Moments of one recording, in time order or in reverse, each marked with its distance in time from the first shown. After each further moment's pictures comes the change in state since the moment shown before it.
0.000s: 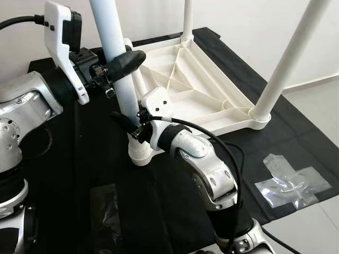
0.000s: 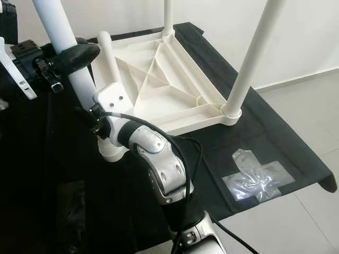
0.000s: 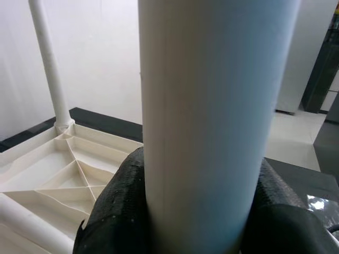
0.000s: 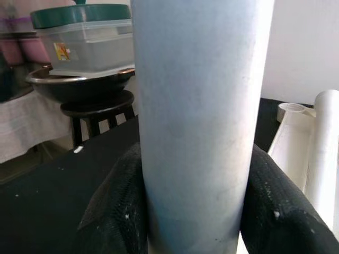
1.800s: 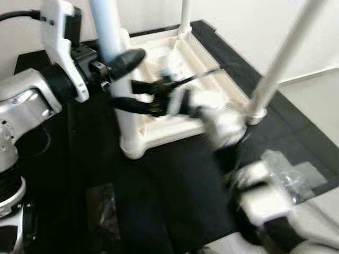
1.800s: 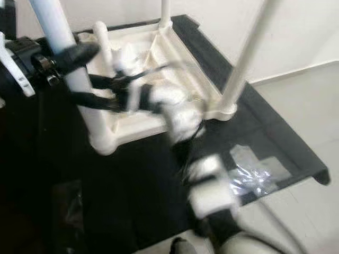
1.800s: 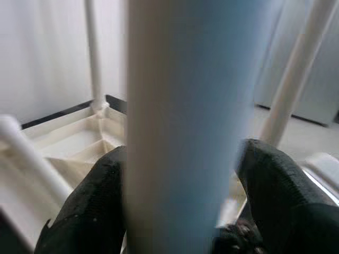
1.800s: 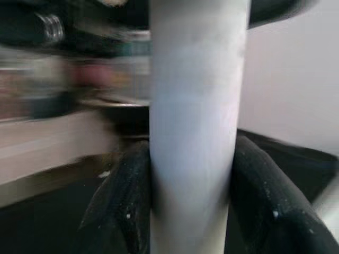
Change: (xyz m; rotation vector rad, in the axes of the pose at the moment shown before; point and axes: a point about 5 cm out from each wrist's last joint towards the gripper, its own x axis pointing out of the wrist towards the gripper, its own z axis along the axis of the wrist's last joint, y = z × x) left arm -0.005 0.008 0.006 -0.021 0.003 0.147; right arm 0.023 -0.030 0.013 -0.006 -0.130 0.111
